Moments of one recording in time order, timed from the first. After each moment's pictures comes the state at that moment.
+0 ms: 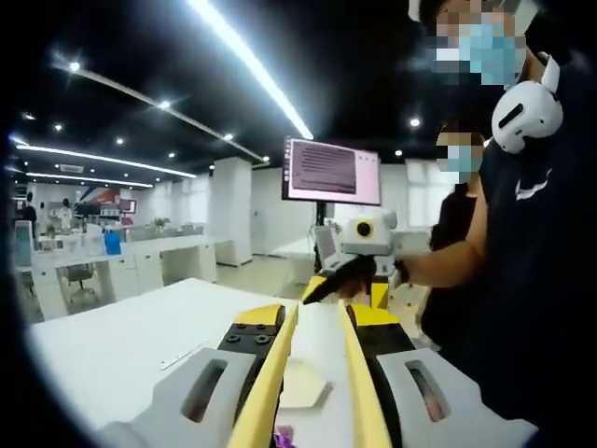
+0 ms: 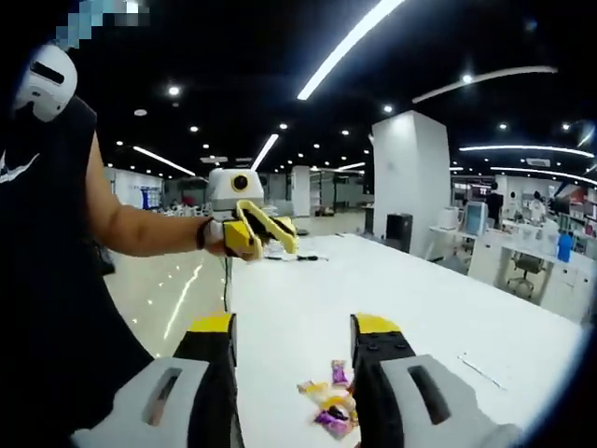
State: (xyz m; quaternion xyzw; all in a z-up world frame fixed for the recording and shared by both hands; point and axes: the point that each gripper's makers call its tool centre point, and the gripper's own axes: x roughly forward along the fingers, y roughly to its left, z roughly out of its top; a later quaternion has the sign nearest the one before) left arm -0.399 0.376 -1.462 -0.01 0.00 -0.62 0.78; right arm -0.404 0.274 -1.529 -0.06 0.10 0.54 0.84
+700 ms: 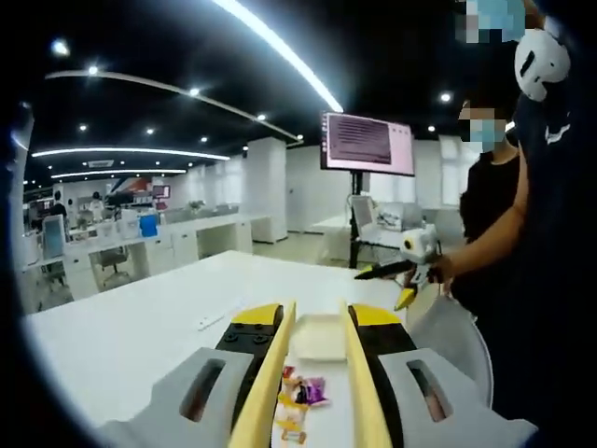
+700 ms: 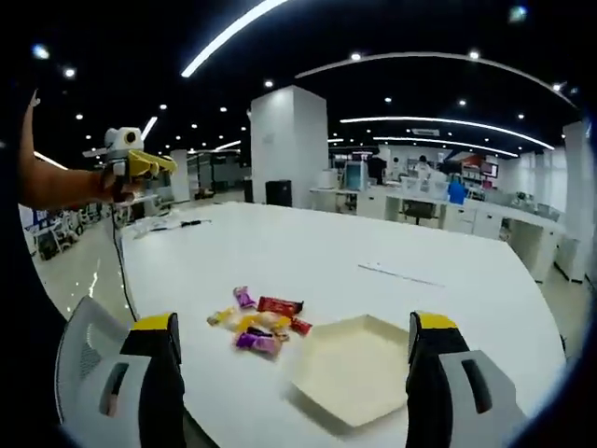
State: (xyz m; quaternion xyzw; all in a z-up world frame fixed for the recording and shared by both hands) left arm -0.388 0.436 -1.523 0.03 0.03 -0.57 0.82; right arm -0.394 0.178 -1.661 -0.06 0.13 0.29 0.95
